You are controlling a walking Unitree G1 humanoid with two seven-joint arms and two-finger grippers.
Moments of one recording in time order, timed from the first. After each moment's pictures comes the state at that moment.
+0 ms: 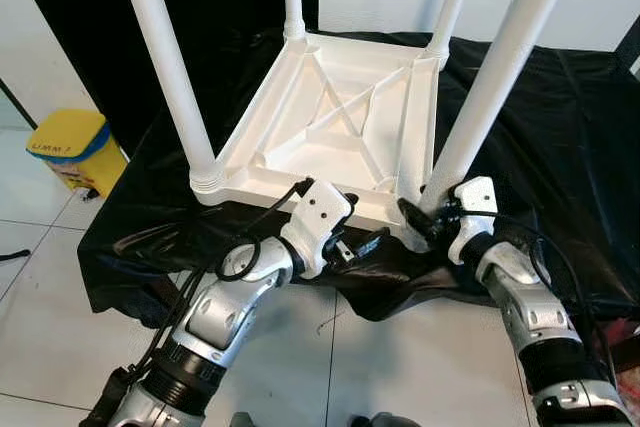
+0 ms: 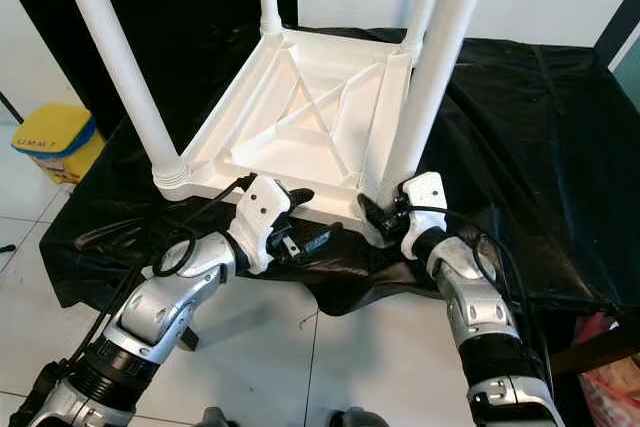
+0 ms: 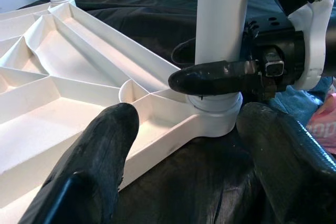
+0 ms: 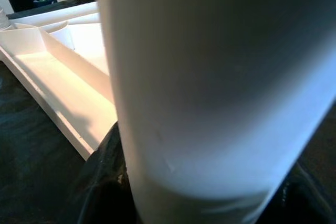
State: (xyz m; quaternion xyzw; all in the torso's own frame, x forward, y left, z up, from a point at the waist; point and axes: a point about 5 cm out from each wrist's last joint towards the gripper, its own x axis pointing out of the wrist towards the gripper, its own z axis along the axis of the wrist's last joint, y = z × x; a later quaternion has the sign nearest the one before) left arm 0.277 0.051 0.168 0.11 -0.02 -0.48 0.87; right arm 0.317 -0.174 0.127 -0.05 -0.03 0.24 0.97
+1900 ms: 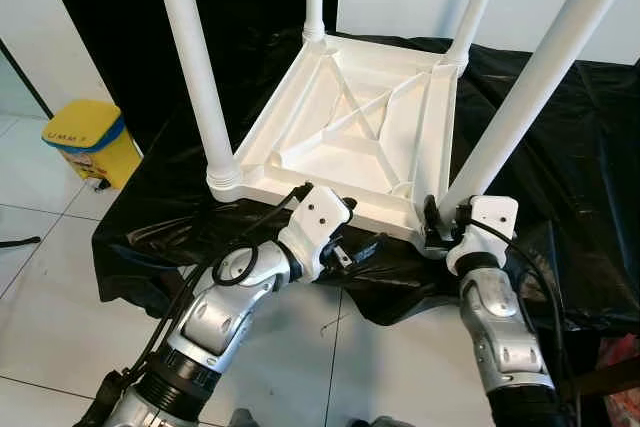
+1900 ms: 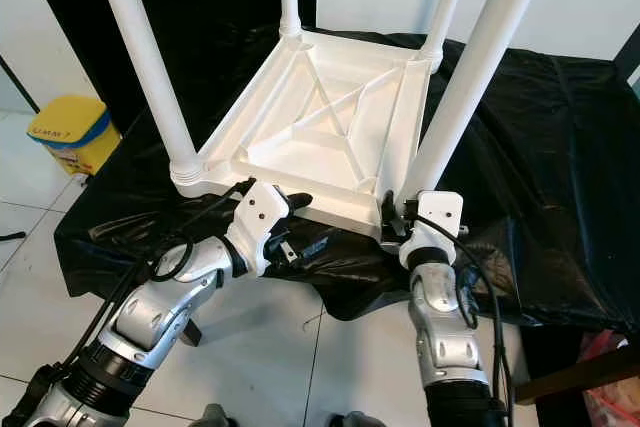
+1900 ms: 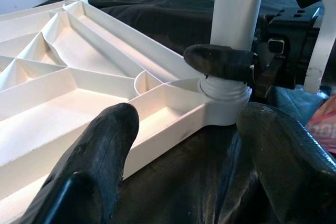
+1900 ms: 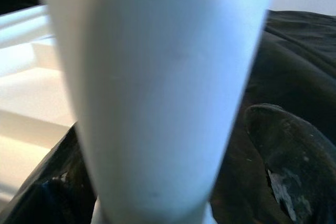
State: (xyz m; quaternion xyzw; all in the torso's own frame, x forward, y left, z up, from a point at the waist) left arm 0.272 0.051 0.167 0.11 -0.03 -0.48 0.87; right arm 0.290 -0.169 0.126 0.00 -0.06 -0.02 1.00
